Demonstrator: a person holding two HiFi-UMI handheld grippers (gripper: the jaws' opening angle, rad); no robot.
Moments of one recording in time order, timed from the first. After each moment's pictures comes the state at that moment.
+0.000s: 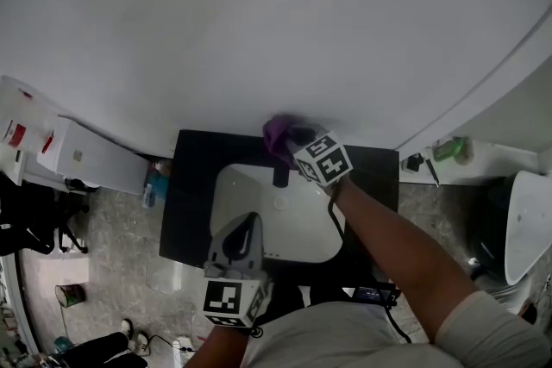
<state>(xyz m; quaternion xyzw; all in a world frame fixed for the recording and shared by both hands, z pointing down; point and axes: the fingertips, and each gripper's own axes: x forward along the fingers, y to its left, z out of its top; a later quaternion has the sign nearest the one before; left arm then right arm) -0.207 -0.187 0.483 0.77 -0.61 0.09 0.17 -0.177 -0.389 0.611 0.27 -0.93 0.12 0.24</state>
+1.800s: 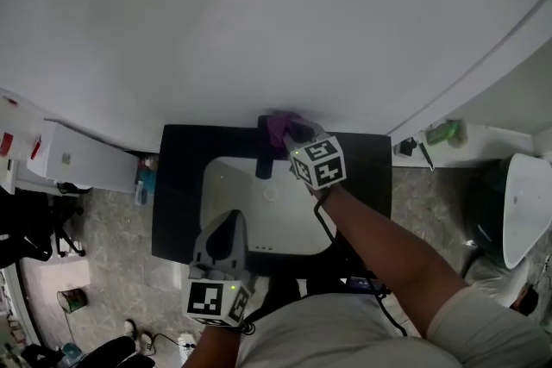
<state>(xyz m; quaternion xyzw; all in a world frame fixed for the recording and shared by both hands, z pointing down) -0.215 -0.190 0.491 0.77 -0.61 0.07 0.18 -0.144 -0.394 0.626 0.37 -0.90 0.17 0.15</state>
